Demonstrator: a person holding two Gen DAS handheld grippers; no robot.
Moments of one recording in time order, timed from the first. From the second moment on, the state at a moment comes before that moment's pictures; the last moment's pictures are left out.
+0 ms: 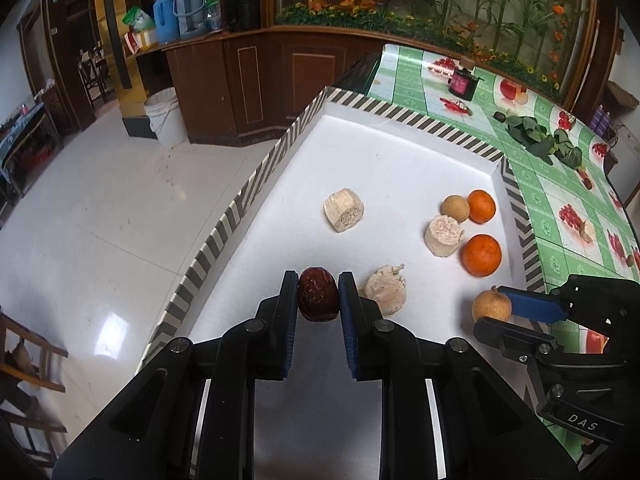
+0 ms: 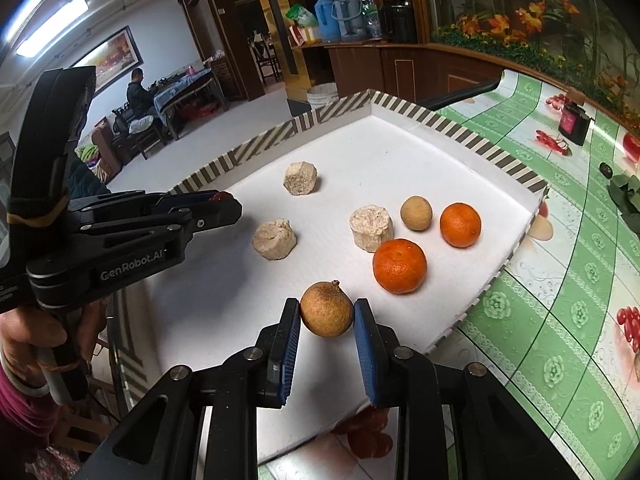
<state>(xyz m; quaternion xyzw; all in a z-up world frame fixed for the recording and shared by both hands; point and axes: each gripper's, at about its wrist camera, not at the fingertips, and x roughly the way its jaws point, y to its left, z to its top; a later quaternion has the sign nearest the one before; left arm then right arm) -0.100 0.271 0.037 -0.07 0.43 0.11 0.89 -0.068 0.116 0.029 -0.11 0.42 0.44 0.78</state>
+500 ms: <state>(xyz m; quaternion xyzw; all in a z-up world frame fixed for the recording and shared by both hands) -0.110 0.276 0.033 -0.11 0.43 0.08 0.89 -0.074 0.115 0.032 -0.12 0.41 0.45 0.78</state>
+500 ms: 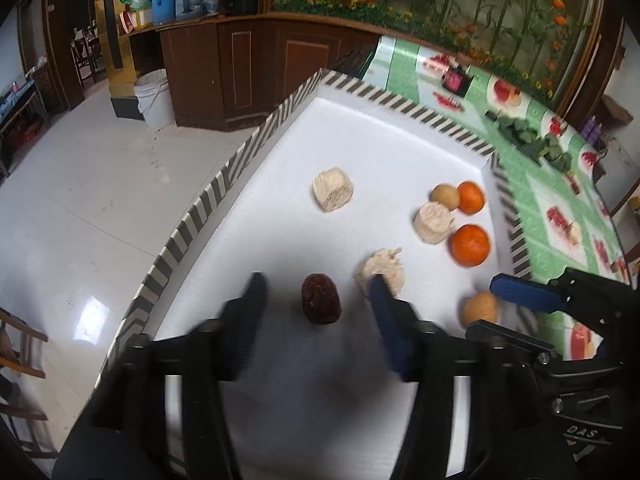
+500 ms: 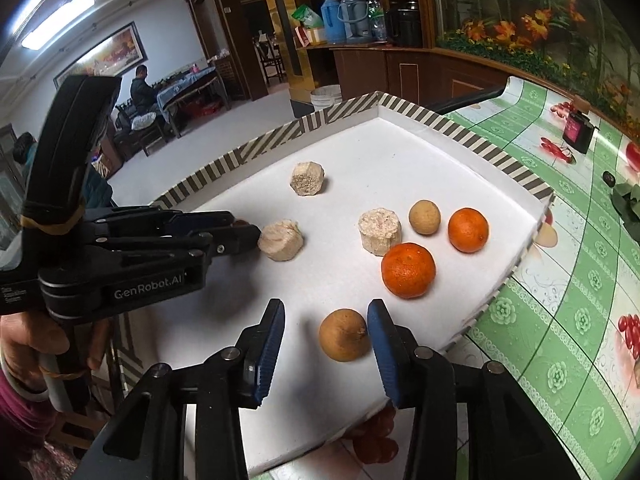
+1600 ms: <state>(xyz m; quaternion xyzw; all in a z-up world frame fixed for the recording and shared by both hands) -0.086 0.120 0.061 -0.04 0.42 -0.03 0.90 -0.060 -0.057 0.044 -0.02 0.41 0.33 0.85</state>
